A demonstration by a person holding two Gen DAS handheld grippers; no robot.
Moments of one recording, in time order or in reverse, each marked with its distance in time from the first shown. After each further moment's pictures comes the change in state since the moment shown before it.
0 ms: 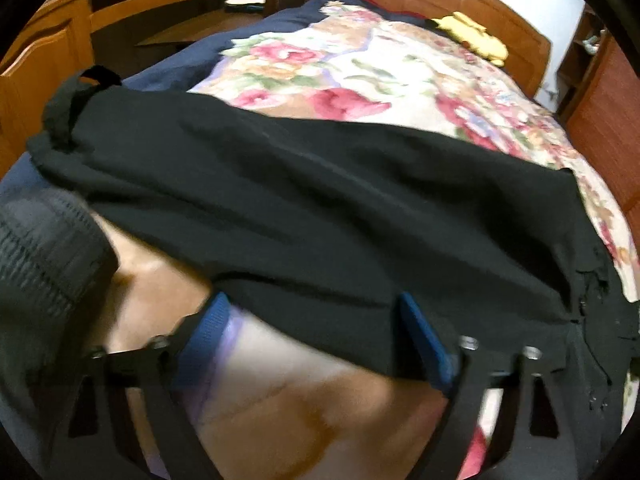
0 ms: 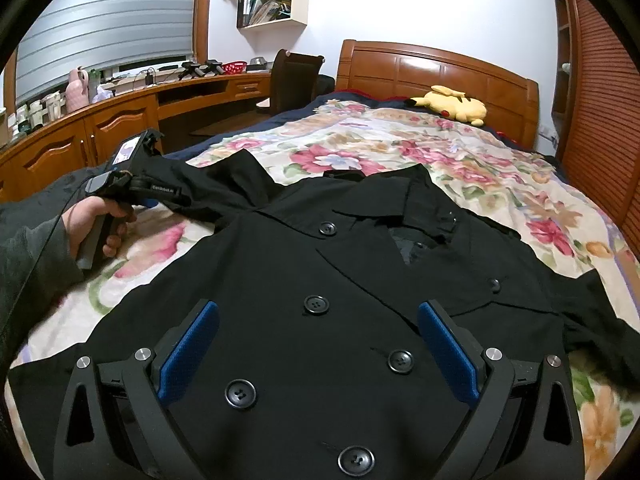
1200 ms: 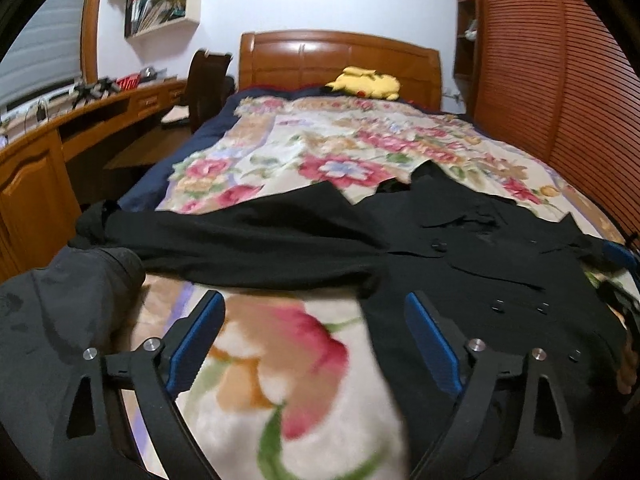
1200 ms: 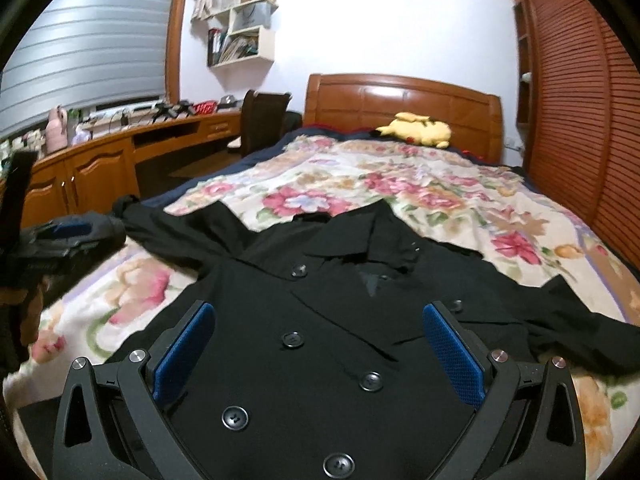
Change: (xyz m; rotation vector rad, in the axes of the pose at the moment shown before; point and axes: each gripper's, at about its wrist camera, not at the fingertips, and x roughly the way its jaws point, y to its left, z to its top) left arm -0.151 -0.076 -0.083 0.304 -0.296 -0.070; right arm -0.017 -0.002 -0.015 0.083 -0.101 -0.066
